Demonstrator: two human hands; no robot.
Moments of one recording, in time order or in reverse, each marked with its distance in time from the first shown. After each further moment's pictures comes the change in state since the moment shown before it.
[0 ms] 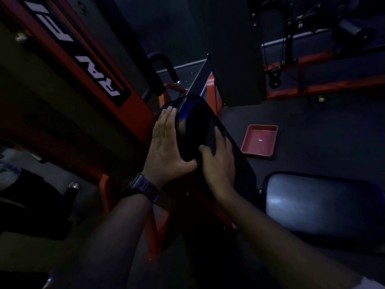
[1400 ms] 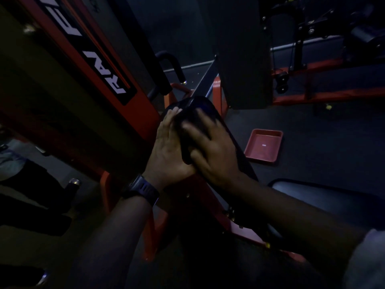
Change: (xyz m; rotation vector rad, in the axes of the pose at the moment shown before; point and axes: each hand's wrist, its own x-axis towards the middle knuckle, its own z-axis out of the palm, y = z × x) left_hand 0.000 0.000 -0.001 -0.041 -0.004 0.033; right_hand 0.037 -0.017 -0.007 -0.303 -0.096 -0.814
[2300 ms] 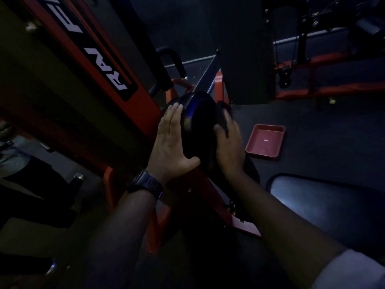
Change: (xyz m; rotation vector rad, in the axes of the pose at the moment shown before) left_hand 0.001 0.003 0.000 0.009 0.001 -0.050; right_hand -0.007 0.019 0.003 0.315 0.161 0.682
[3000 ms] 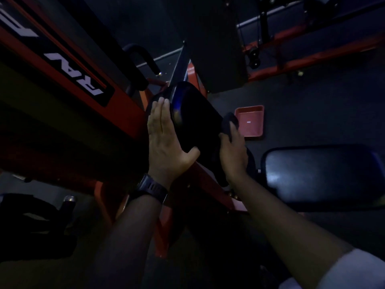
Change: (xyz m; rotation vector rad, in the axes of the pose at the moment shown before) left_hand -0.003 -0.003 0.010 -0.037 0.074 0.041; right_hand -0.040 0.024 0.004 0.003 0.188 0.398
